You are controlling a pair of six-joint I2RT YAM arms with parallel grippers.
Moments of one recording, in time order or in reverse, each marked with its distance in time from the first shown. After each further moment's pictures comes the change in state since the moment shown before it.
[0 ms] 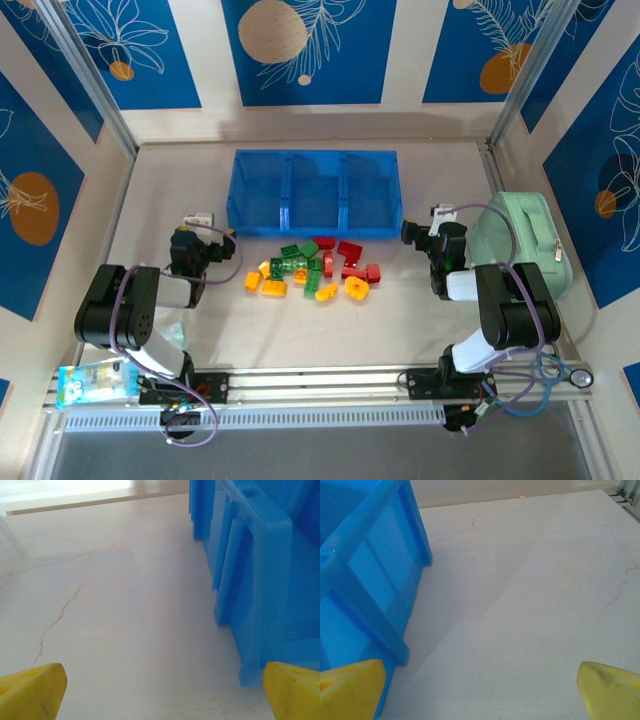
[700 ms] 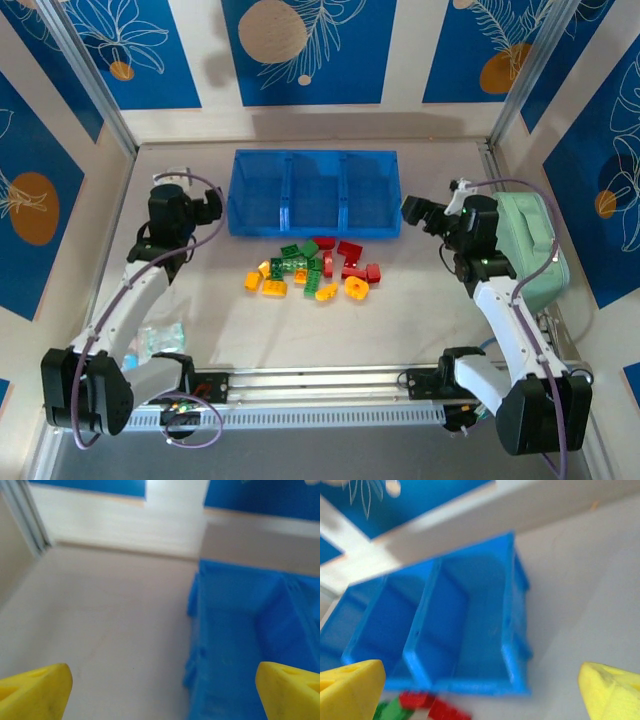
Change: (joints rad) left arm -0.094 -0.449 0.483 -1.005 -0.121 -0.274; right arm 0.016 -0.553 0.328 -0.933 -0.307 0.305
